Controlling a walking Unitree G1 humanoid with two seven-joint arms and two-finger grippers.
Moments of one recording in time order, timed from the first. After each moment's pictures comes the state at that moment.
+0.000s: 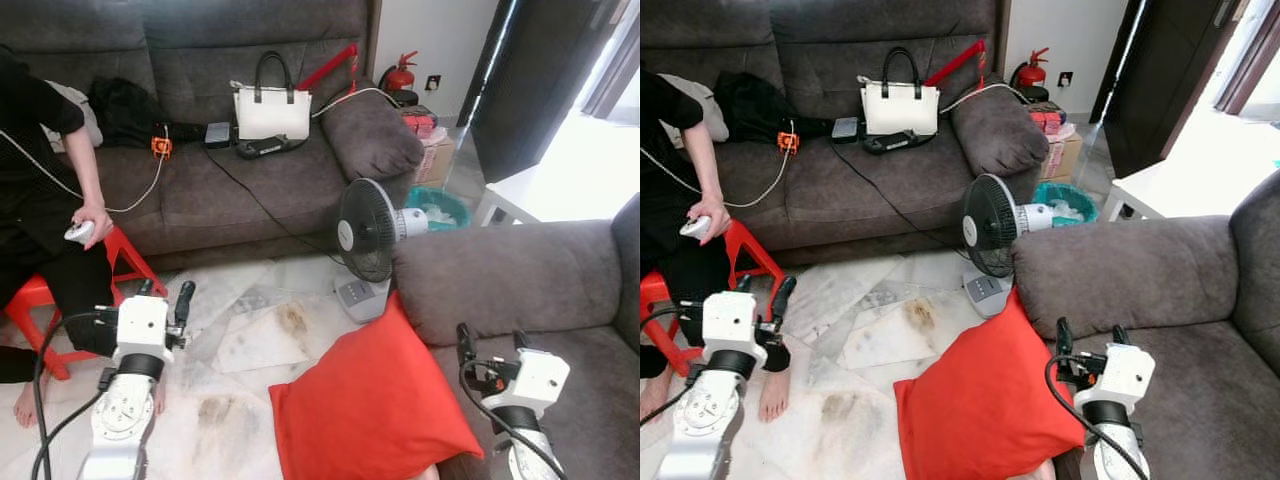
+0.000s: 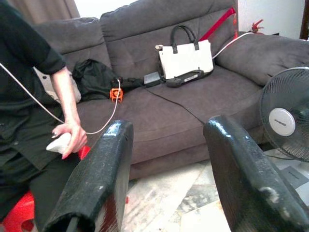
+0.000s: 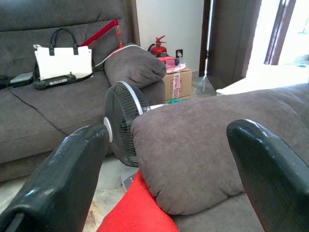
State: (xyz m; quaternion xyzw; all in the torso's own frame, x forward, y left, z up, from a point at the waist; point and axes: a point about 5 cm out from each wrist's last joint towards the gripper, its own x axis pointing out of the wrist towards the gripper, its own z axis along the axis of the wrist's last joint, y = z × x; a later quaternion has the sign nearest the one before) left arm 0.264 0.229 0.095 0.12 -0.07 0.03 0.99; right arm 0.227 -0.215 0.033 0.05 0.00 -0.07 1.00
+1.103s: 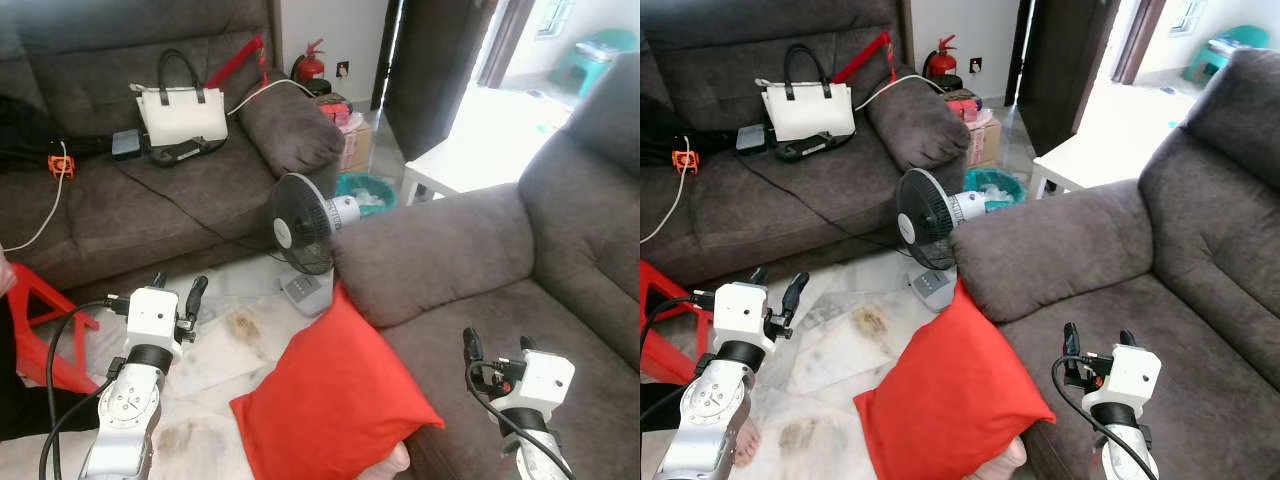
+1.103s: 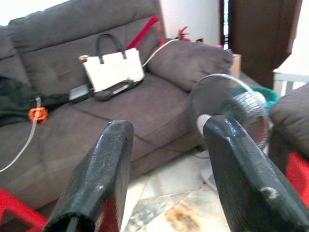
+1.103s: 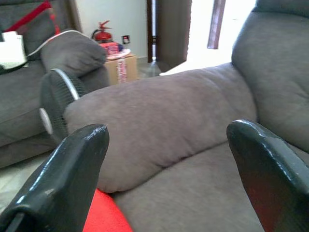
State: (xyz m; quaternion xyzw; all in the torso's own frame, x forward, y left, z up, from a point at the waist) left arm 0.273 0.213 0.097 0.12 -0.07 -0.01 0.99; right arm 0.226 -0.223 0.028 0.04 0.03 -0.08 1.00
